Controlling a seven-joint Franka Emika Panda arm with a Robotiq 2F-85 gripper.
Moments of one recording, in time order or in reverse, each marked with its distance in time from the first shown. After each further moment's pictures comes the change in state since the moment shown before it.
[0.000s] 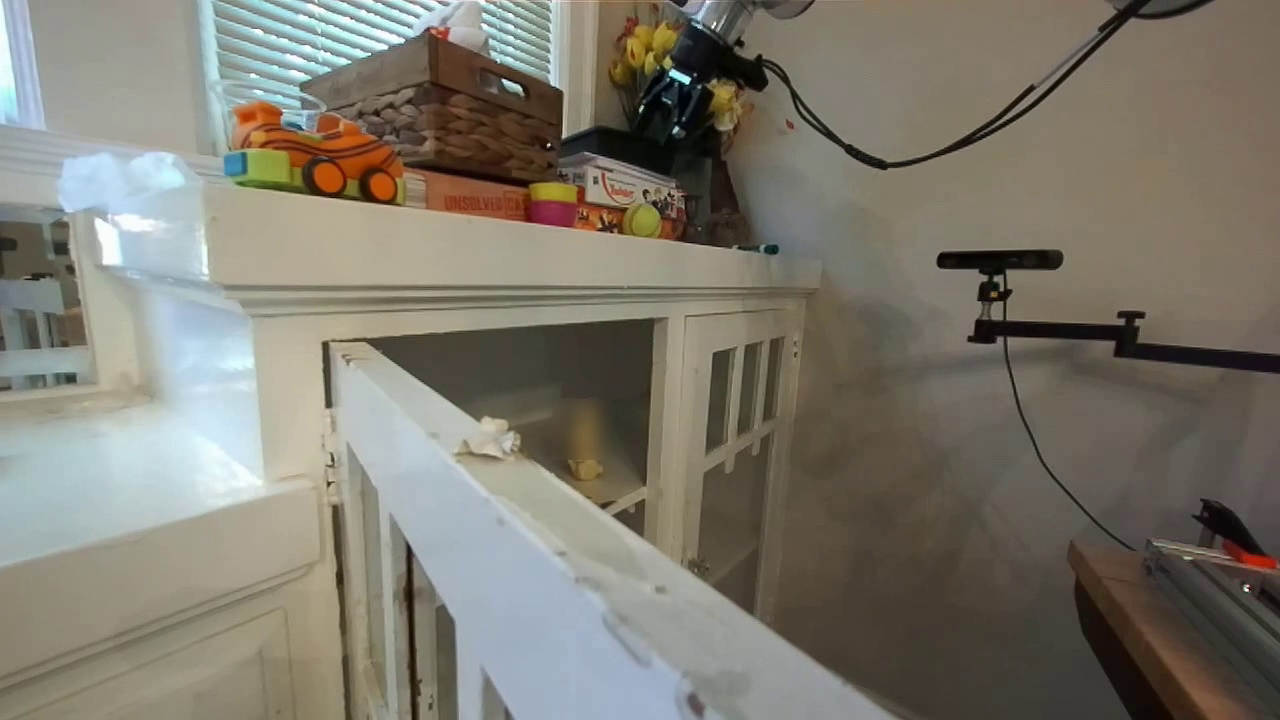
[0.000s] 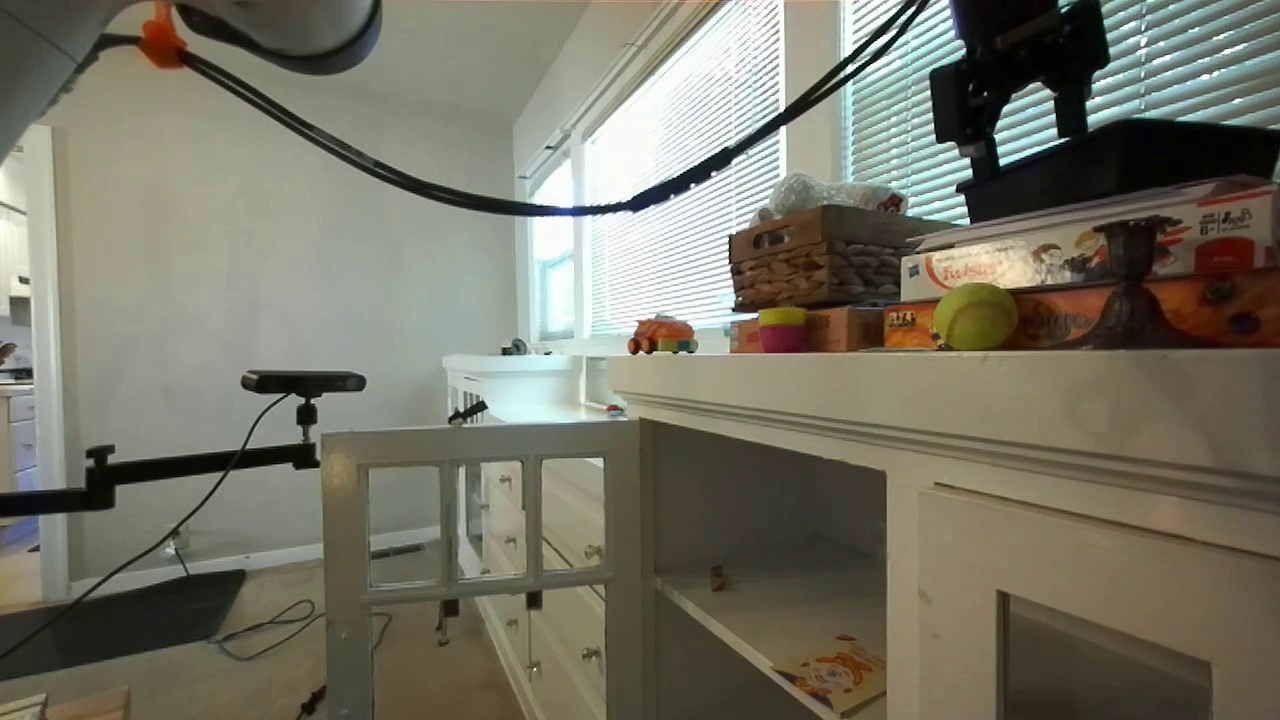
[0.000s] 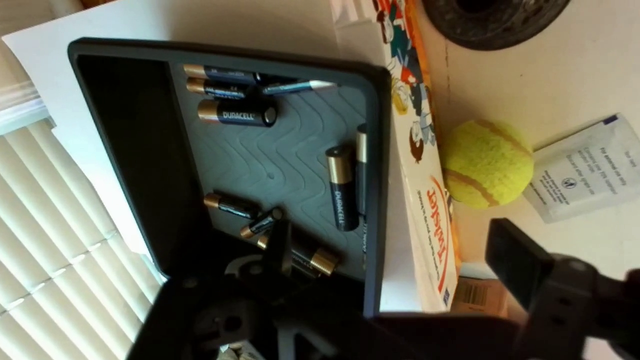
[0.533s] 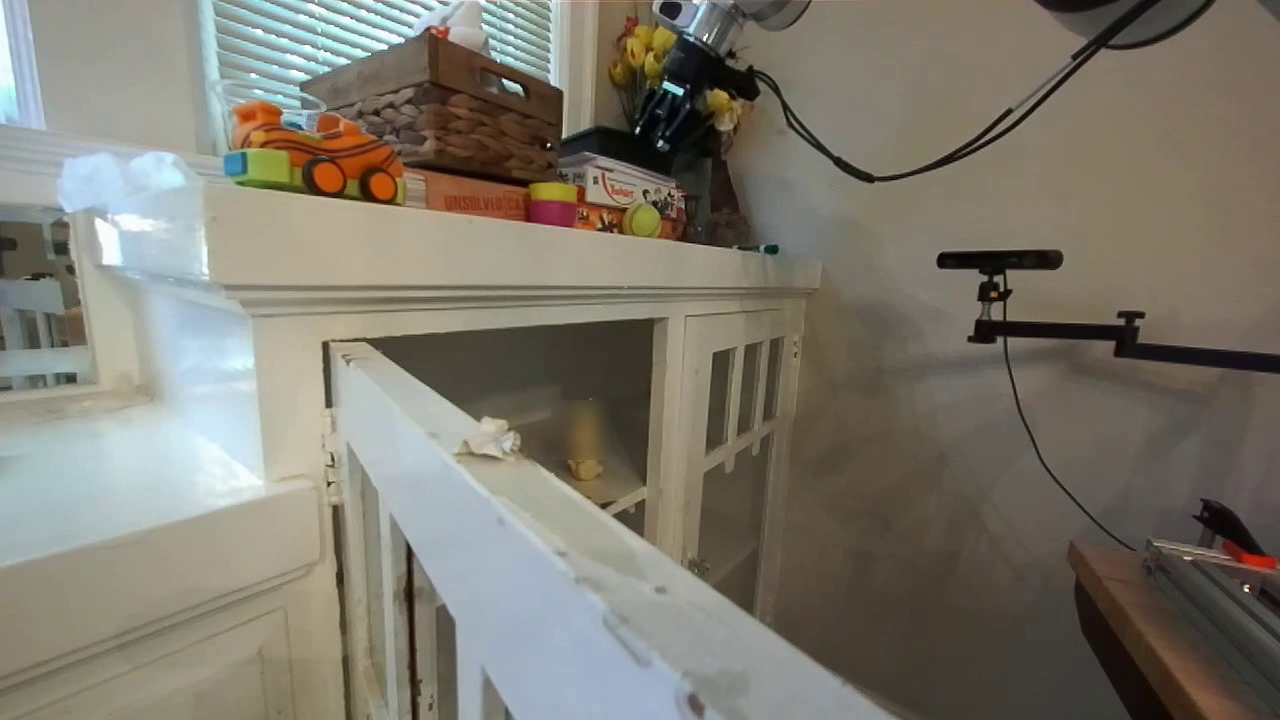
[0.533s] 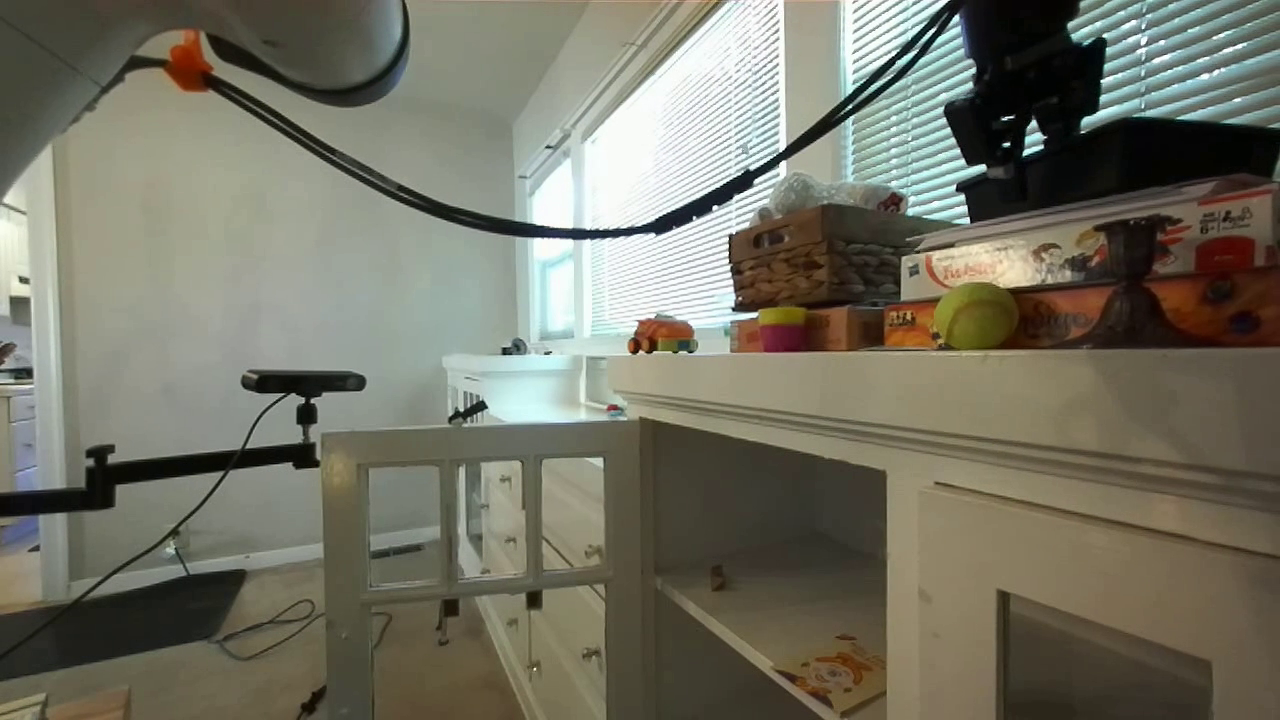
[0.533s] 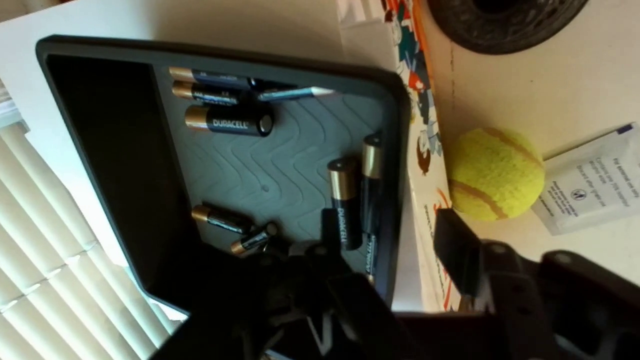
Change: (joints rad) arm -0.006 0.084 0.002 0.110 -0.001 -0.053 0.000
